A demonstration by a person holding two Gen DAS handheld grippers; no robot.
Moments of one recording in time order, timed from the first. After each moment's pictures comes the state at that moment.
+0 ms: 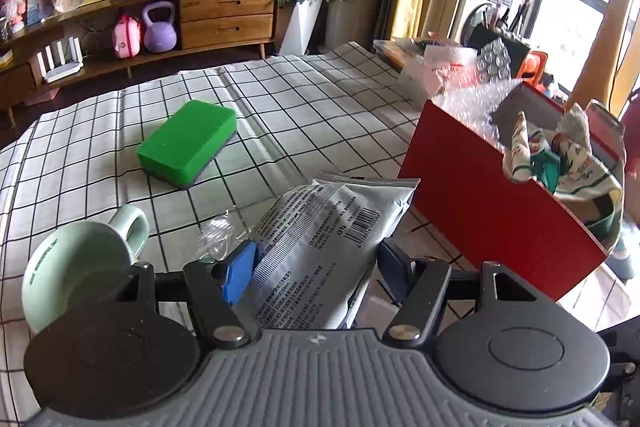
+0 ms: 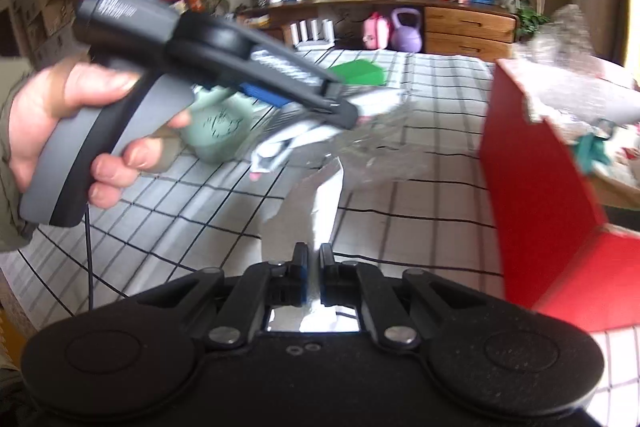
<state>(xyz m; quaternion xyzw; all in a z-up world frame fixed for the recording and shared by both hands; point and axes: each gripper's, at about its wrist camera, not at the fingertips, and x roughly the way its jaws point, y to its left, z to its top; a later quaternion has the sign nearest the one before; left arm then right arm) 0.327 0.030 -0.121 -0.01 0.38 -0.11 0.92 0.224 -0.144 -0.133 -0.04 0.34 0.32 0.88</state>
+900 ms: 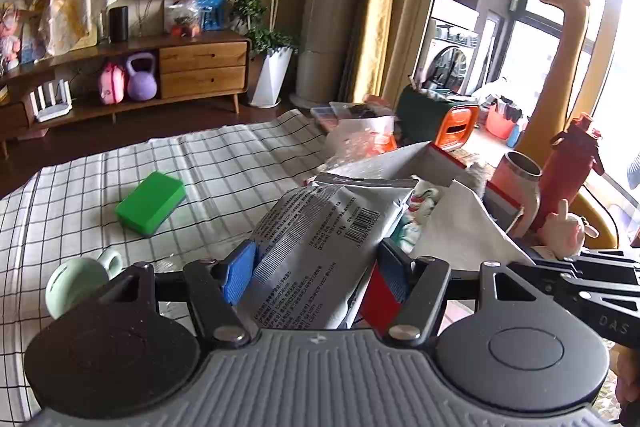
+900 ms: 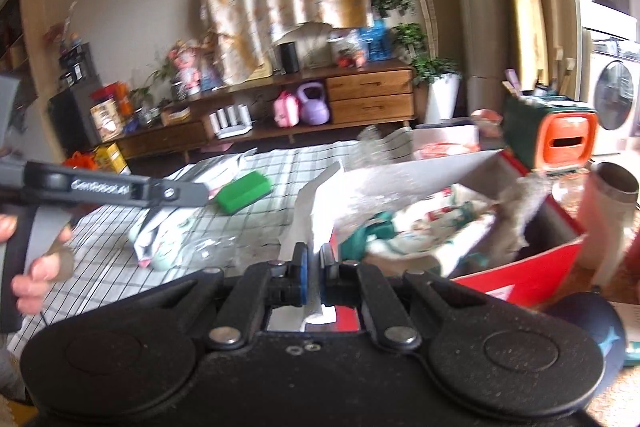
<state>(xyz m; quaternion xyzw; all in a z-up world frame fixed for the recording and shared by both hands) 0.244 -0.030 -0.011 -0.04 0.32 -0.13 0.94 0.200 -0.275 -0.029 0.04 0.27 0.21 0.94</state>
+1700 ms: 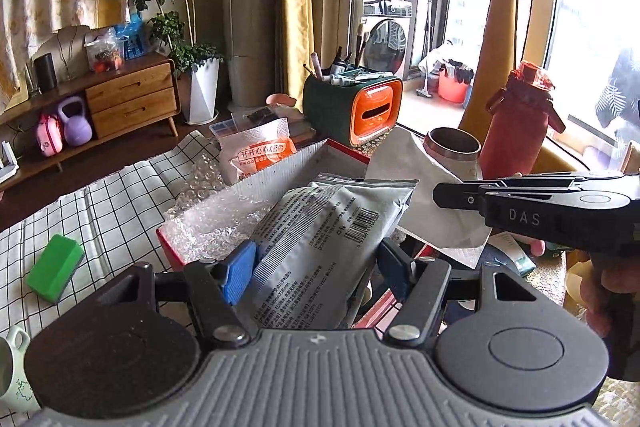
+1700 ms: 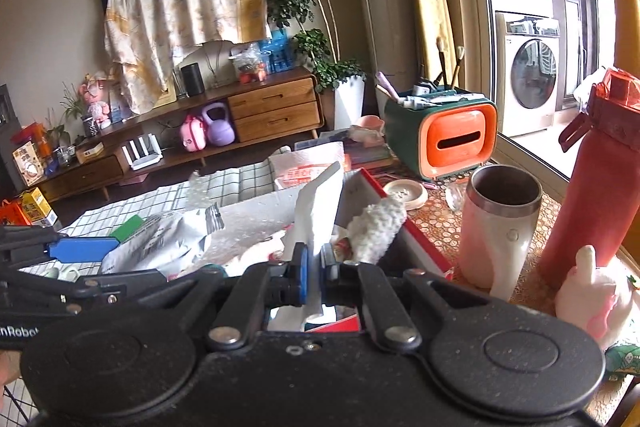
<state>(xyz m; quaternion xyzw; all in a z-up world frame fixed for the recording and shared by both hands) 0.275 -0.182 -0.010 0.05 0.31 -0.20 0.93 0.271 -0.378 -0.042 0.07 0.27 0.09 0.96</state>
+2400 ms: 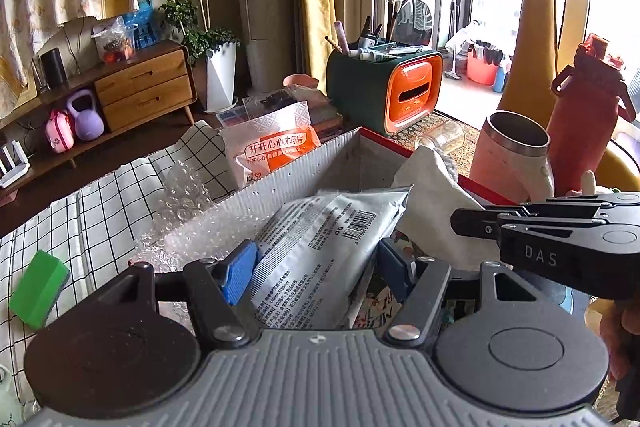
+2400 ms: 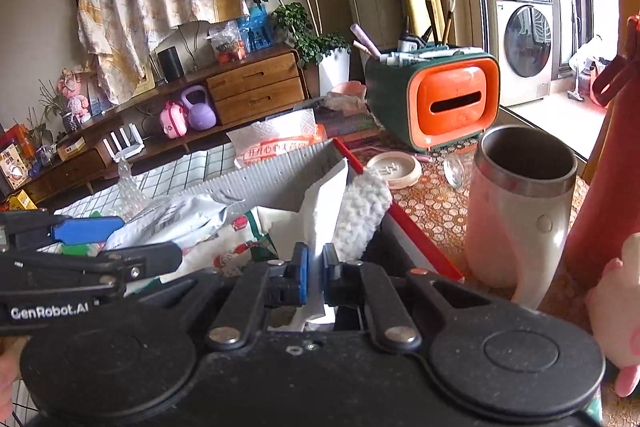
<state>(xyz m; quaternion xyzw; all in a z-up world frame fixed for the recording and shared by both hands) 0.361 -0.222 -0.056 0.08 0.33 -0.16 0.93 0.332 -0.390 -0.095 0.09 0.30 0.08 0.94</state>
